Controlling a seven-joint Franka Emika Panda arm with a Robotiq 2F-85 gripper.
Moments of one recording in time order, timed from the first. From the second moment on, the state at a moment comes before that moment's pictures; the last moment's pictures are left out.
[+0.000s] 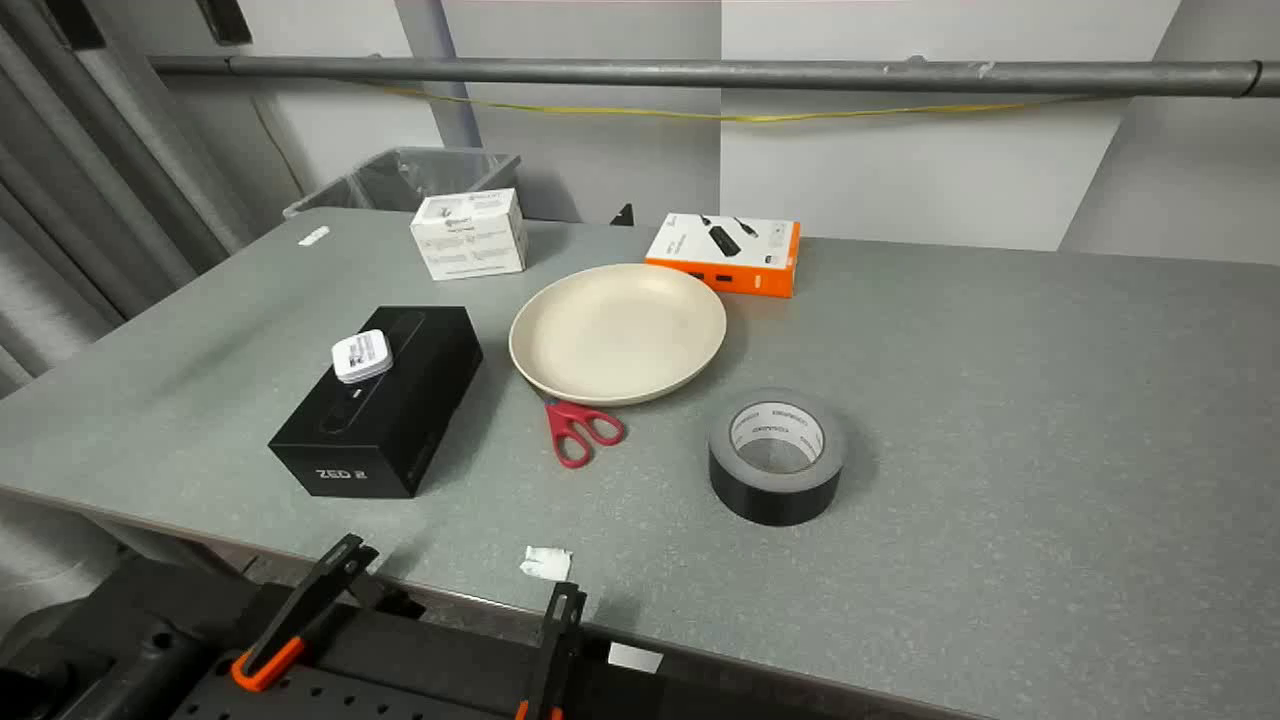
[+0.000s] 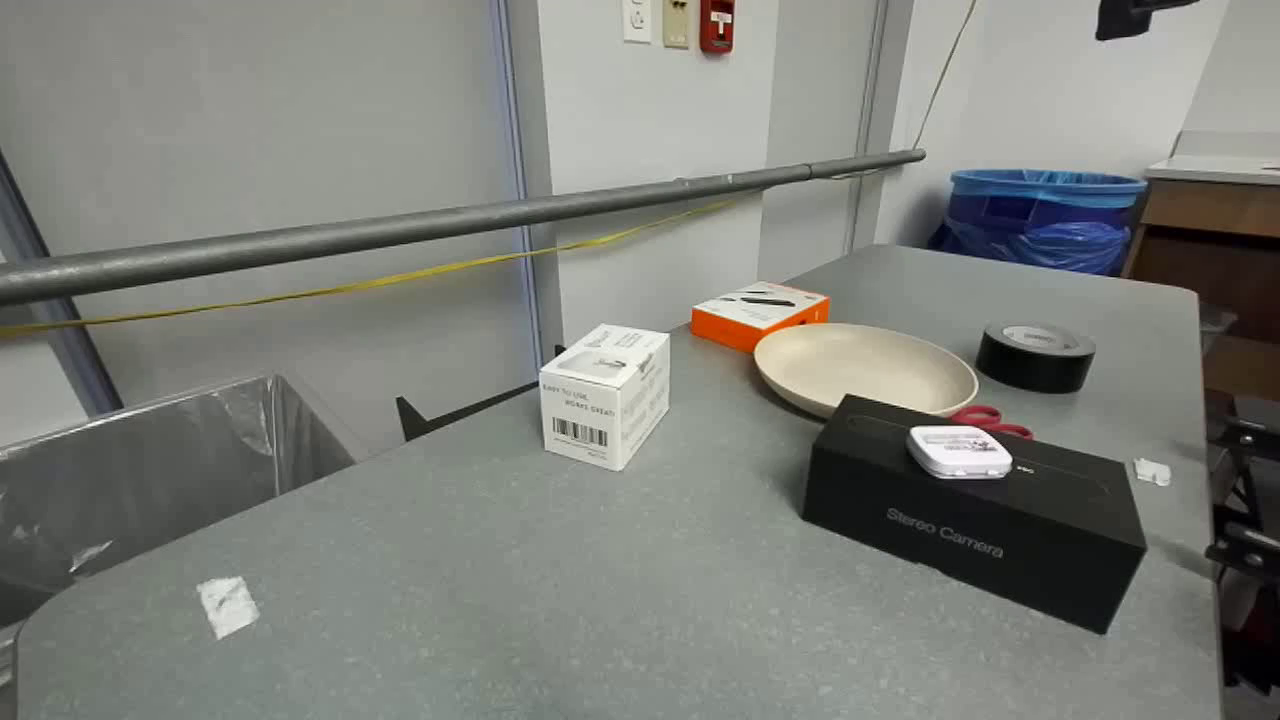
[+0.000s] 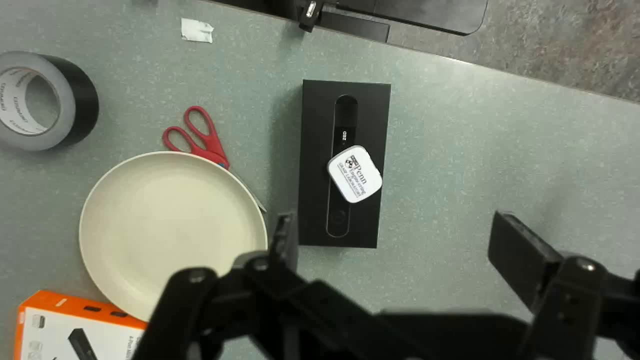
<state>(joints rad) 0.15 -0.40 0.18 -2.36 0.10 1.86 0.08</state>
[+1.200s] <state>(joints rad) 0.00 -0.44 0.04 -2.61 0.02 2.28 0.14</state>
